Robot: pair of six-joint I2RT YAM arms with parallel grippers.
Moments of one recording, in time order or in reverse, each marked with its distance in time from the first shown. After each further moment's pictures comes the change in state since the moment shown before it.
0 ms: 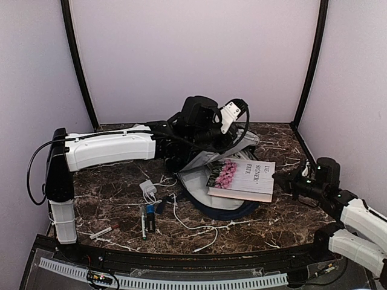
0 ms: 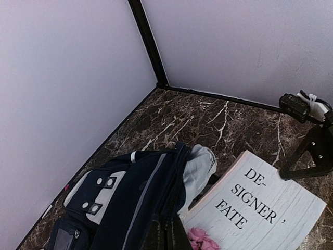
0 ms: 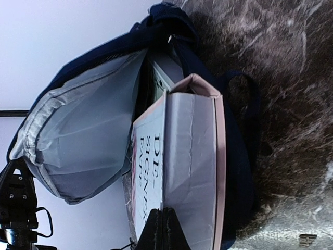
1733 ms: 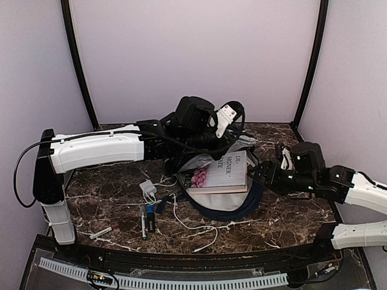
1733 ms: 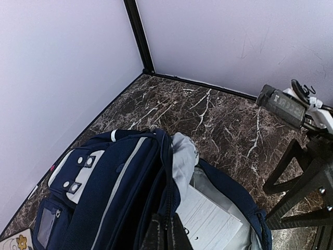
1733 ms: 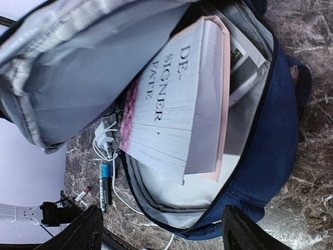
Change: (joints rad) left arm -0.041 -0.098 -0.065 -0.114 0.037 -0.098; right arm 0.559 0.224 0.362 -0.290 0.438 -0.237
